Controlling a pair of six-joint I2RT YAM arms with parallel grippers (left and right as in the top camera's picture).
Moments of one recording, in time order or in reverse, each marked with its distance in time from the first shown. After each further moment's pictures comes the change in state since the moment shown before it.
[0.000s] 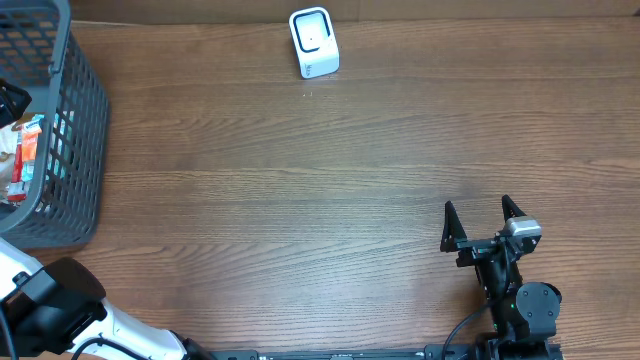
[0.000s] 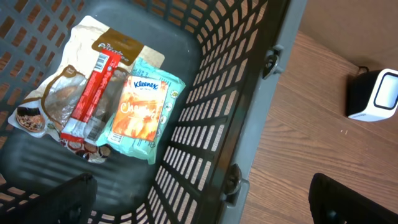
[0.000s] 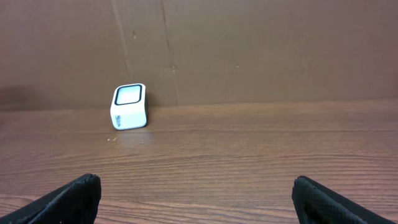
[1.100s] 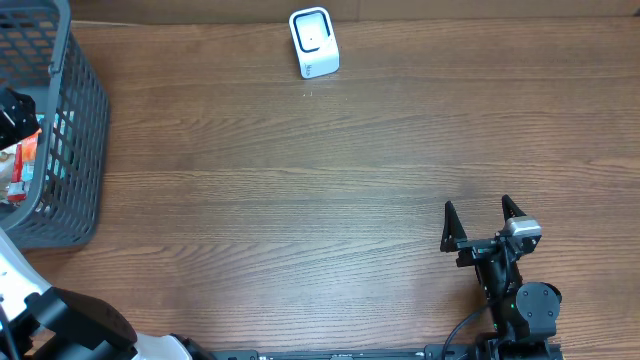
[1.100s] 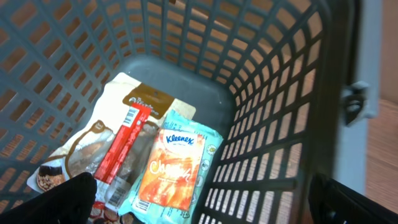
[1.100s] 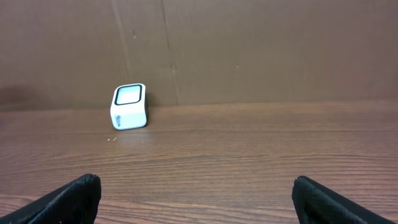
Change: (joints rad) left arm -0.002 -0.261 -0.722 0.755 -0.063 -0.040; right arm 0.000 0.000 0.000 0.000 0.000 0.000
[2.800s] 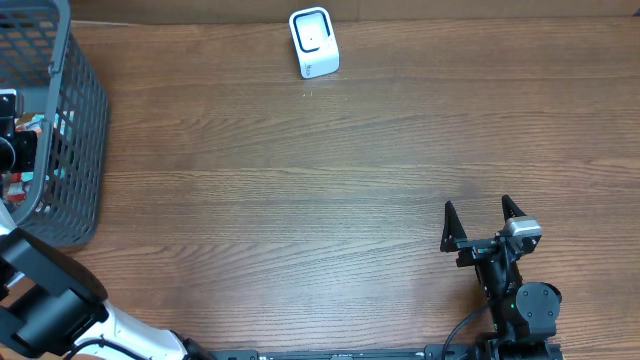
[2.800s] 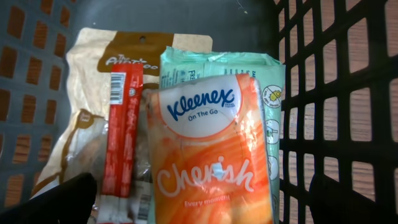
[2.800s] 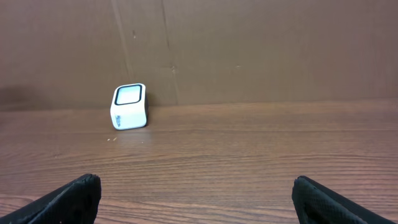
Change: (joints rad) left arm -0.006 0.249 -0.002 -0.024 -0.071 0.473; right arm 0.000 0.000 0.000 0.001 0.000 0.000
